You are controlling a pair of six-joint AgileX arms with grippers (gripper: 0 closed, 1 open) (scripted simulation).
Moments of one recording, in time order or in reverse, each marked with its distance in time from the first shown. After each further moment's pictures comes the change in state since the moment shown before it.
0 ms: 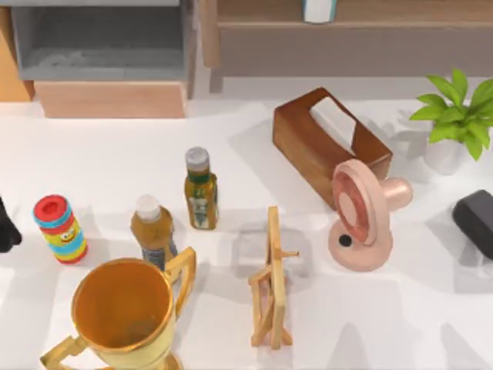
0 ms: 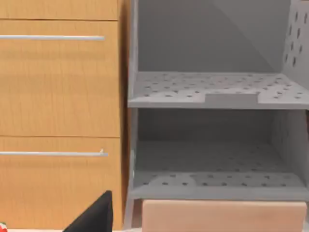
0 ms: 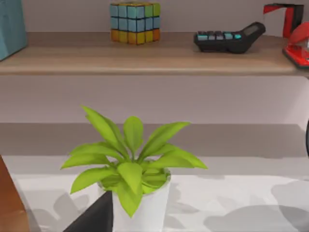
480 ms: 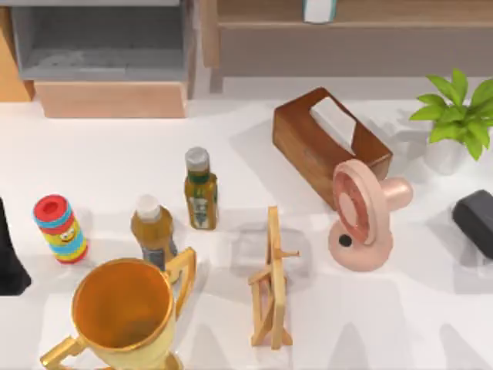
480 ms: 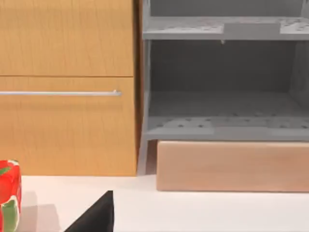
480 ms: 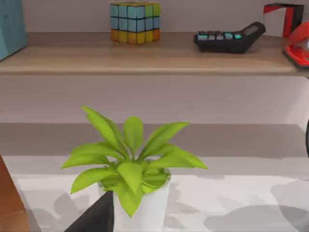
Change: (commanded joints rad) left arm 0.096 -0.216 -0.199 -0.071 0.075 0.006; right arm 0.000 0.000 0.000 0.000 0.000 0.000
